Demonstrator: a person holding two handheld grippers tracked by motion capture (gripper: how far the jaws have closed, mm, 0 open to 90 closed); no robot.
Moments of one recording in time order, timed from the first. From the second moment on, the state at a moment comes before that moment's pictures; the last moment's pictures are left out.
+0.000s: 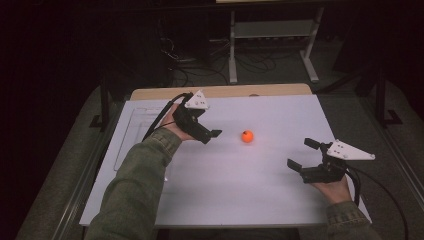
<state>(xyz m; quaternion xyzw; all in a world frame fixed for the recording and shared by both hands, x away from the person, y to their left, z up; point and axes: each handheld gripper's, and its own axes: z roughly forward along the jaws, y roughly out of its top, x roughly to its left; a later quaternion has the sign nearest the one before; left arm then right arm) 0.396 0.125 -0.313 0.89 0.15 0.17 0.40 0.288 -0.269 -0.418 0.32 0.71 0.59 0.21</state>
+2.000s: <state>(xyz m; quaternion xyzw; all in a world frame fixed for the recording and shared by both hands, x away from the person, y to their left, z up) 0.423 0.072 -0.348 0.92 0.11 0.13 0.35 0.287 -0.270 -0.421 0.32 0.71 0.59 0.20</state>
